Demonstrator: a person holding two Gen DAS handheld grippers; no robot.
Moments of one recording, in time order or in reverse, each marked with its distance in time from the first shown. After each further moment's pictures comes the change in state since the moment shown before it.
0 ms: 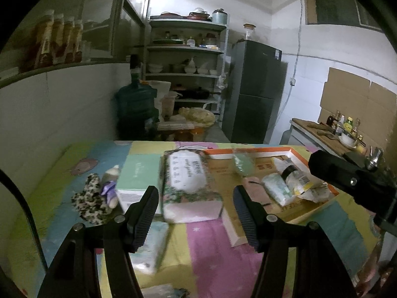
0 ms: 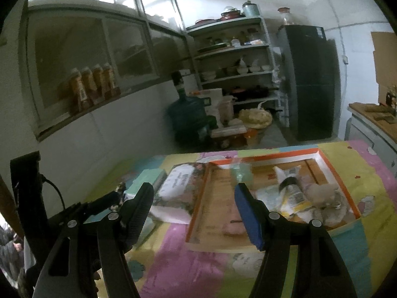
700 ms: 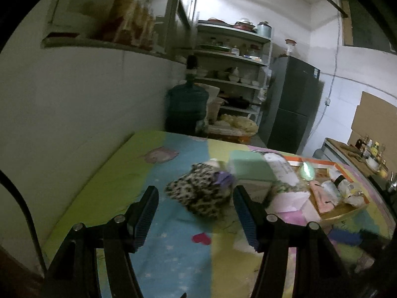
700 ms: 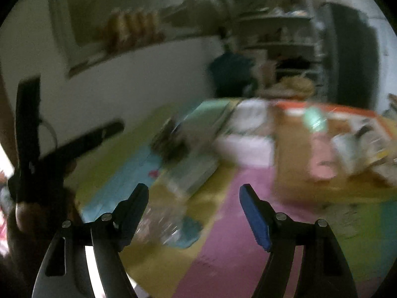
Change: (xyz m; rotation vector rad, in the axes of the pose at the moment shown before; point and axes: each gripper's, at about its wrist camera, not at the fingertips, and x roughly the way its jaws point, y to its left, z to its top) left arm -0.042 0.147 -0.030 -0.139 -0.039 0.156; right arm 0.057 0.081 -0.083 -0.105 0.244 0.212
